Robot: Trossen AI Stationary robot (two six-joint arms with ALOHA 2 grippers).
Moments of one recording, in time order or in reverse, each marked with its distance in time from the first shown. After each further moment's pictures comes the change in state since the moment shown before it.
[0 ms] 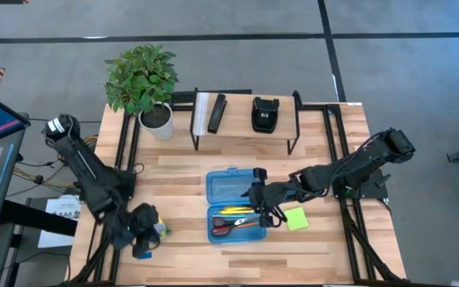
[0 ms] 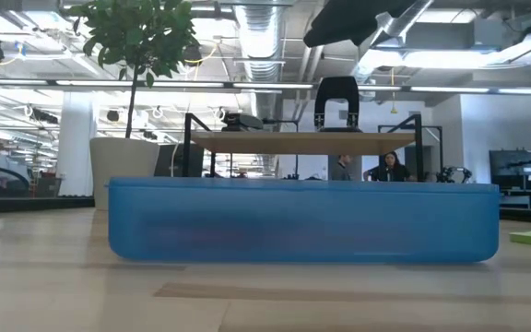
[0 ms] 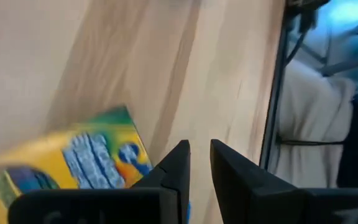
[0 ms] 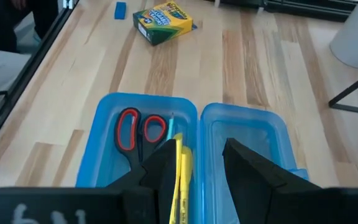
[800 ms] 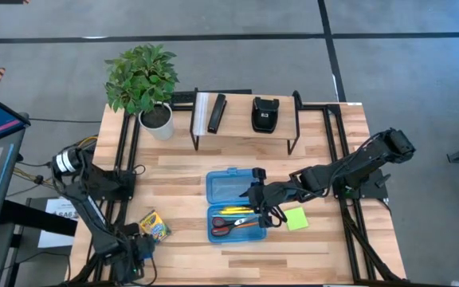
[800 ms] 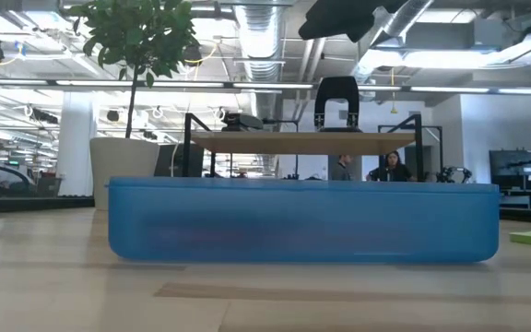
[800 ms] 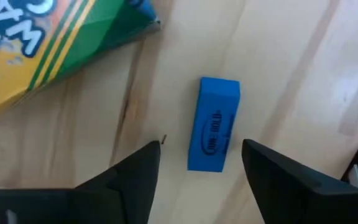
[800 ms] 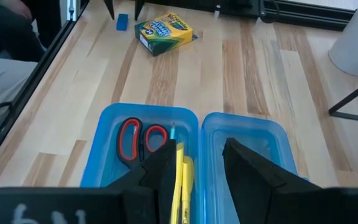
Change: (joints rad) left arm -0.147 0.513 0.236 -0.201 0.276 -0.137; right arm 0.000 0.000 0.000 0.035 0.000 0.000
